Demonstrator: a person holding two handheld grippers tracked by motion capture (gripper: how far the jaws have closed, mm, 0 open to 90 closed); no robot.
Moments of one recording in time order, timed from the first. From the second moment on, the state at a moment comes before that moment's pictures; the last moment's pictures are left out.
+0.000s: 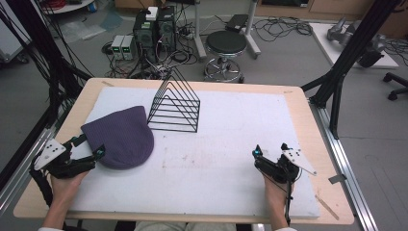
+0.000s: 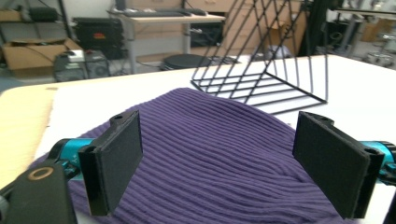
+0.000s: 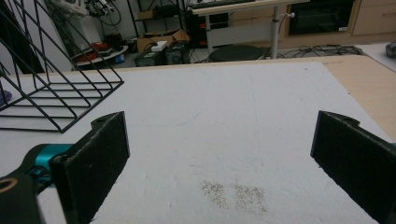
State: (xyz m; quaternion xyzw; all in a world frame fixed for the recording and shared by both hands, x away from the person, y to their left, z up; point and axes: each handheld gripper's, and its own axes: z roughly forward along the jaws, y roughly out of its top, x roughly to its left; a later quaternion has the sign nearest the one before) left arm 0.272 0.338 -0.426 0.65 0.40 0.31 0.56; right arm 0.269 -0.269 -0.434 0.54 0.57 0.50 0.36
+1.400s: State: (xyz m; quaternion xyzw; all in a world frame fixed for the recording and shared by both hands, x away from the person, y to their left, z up) left arm 0.296 0.320 -0.435 0.79 0.33 0.23 0.47; right arm 0.273 -0.264 -0.435 0.53 0.58 0.50 0.35
